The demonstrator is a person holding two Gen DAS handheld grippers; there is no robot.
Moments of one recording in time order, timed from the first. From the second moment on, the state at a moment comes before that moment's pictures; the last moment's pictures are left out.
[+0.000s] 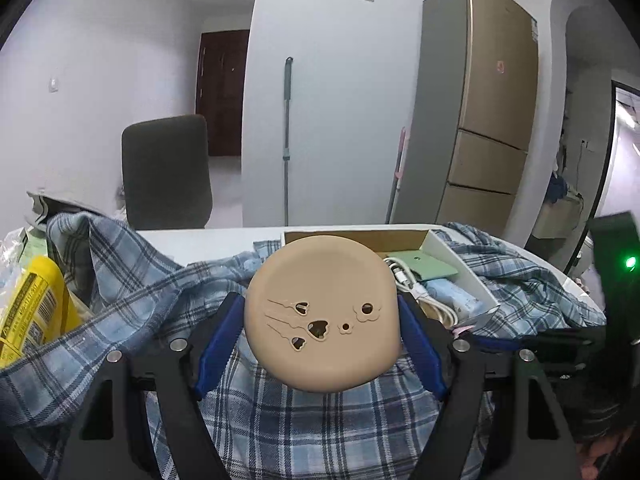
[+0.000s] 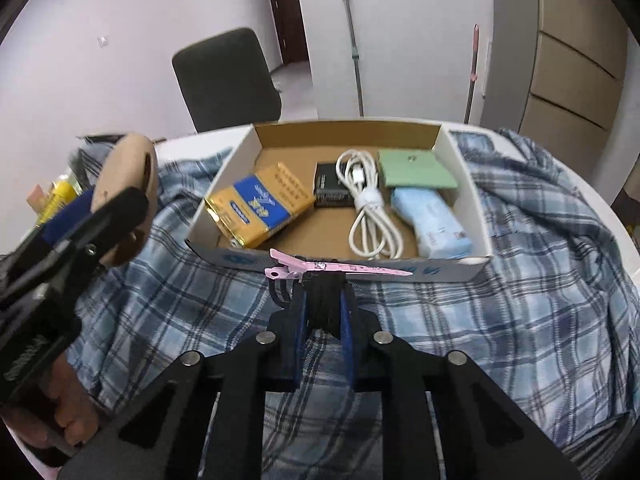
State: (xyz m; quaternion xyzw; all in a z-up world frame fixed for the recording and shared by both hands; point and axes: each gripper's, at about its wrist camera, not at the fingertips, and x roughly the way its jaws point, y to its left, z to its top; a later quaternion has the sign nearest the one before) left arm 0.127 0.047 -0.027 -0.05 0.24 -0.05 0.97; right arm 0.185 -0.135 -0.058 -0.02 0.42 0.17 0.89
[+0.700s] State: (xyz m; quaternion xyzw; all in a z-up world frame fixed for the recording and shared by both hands) left arm 0.152 0.001 0.091 -0.03 0.15 -0.05 0.99; right arm 0.239 -0.155 0.063 -0.03 0.35 0.17 0.92
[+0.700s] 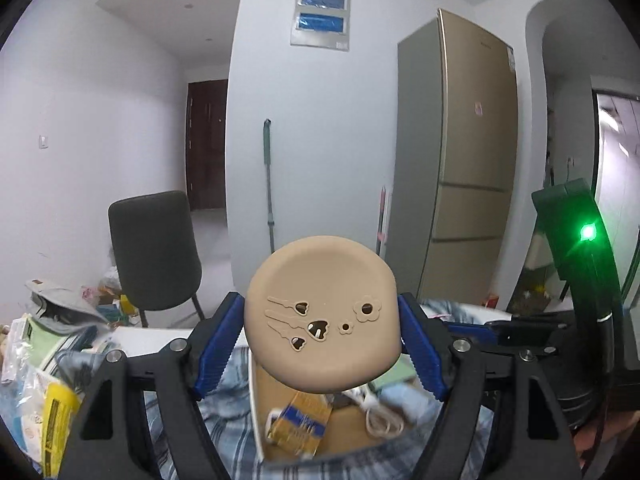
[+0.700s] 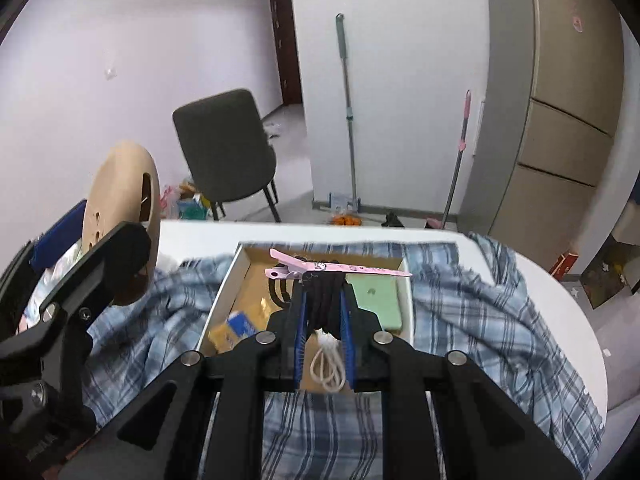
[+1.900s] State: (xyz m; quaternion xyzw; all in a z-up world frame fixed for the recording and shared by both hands) left arm 0.235 0.006 0.008 -0.03 0.27 -0.04 0.96; right arm 0.302 -0.153 -0.042 -0.03 0.48 0.17 0.86
